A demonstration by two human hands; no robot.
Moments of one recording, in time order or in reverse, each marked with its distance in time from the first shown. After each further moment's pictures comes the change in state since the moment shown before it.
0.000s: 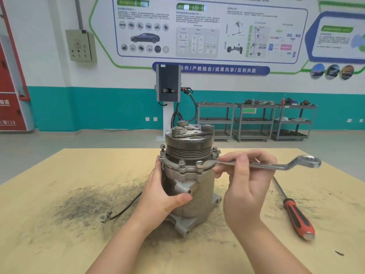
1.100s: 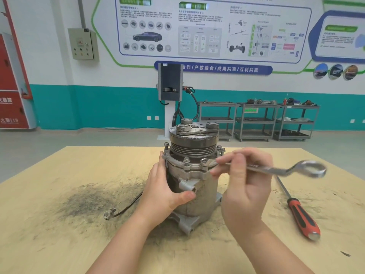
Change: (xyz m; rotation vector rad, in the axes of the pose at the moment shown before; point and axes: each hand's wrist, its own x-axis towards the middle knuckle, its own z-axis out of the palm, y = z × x) left_hand 0.008 -0.004 0.000 0.165 0.003 -0.009; right_hand -0.005 -0.005 0.007 -0.093 -0.092 -0.096
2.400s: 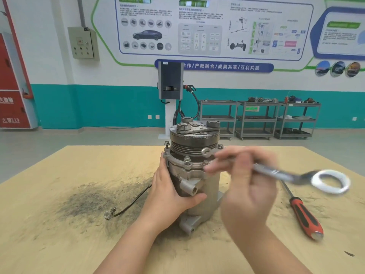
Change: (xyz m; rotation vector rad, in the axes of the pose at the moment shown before) left_hand -0.002 -0.008 0.015 0.038 0.062 -0.075; right_hand 0.001 -0.018 0.008 0.006 -0.031 -0.006
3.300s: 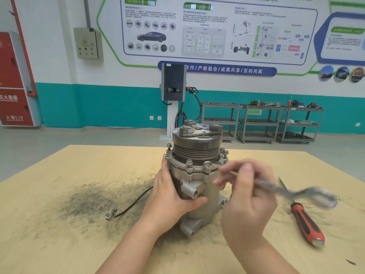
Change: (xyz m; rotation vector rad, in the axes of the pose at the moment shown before) left_hand -0.002 0.000 0.000 0.031 0.002 -0.009; right_hand -0.013 0.016 -0.004 -0.014 0.138 0.092
